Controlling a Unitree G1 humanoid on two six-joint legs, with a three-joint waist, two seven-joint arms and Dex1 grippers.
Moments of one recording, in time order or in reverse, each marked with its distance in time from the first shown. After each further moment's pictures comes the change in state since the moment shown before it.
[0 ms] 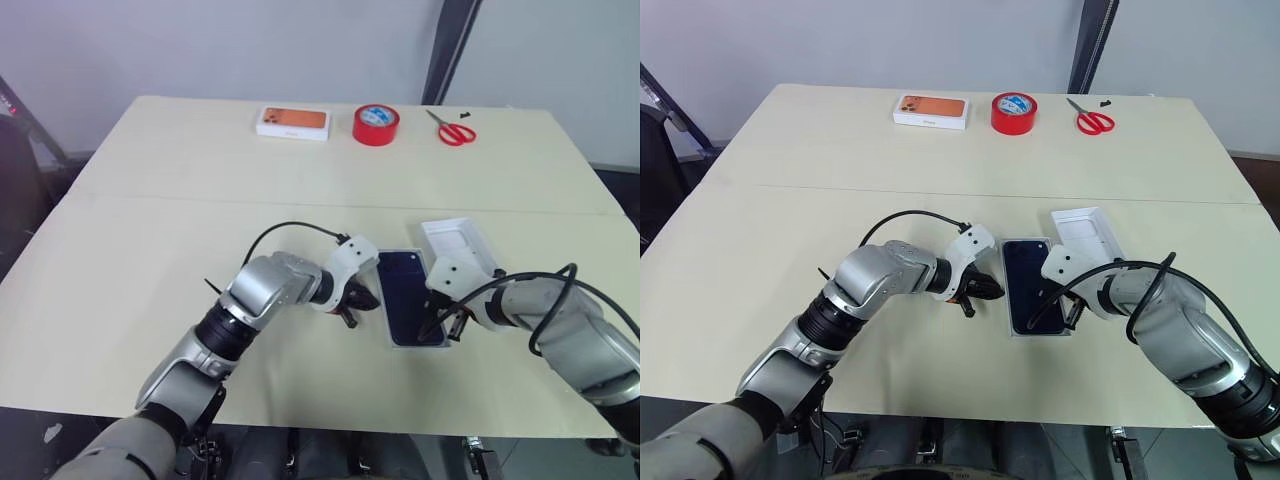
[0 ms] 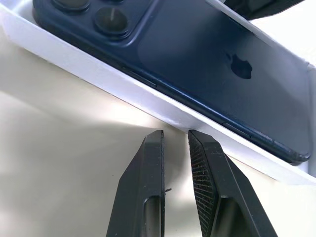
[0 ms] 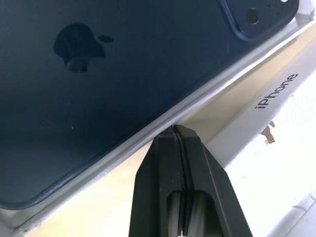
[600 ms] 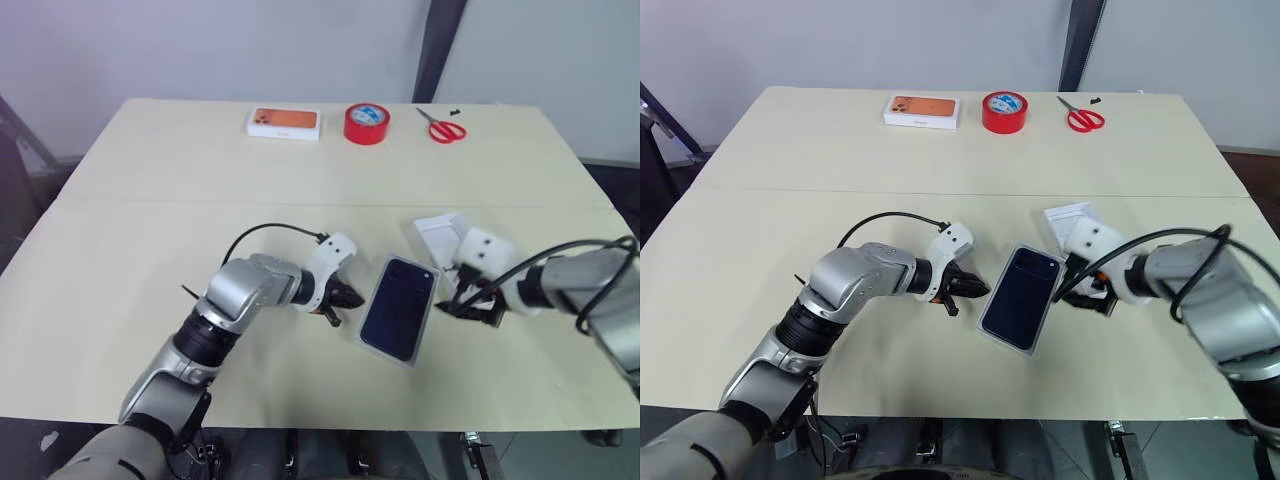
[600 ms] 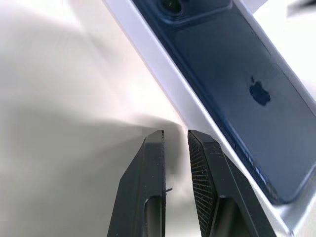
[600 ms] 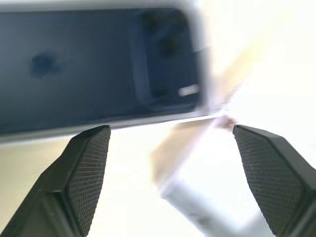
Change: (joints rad) left arm 0.084 0.084 0.097 -0.108 -0.048 0.053 -0.020; right arm -0.034 -0.076 -0.263 0.059 0.220 -0.005 0.123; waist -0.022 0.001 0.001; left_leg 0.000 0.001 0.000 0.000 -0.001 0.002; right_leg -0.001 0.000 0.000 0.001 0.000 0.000
